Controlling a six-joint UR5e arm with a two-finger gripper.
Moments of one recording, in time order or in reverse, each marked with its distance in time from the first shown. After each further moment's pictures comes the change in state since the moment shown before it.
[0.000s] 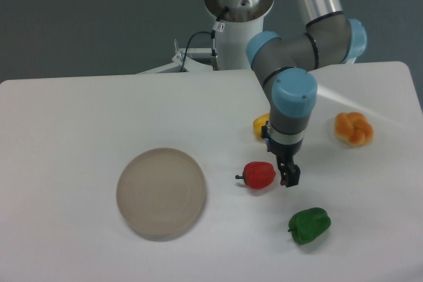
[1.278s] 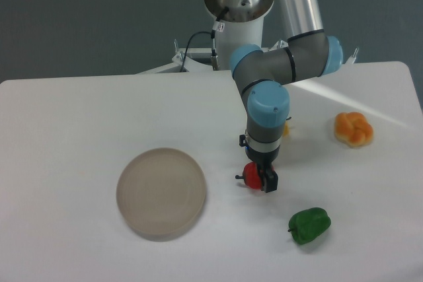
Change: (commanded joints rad) arm -0.034 -0.060 -0.026 0.074 0.002 -0.006
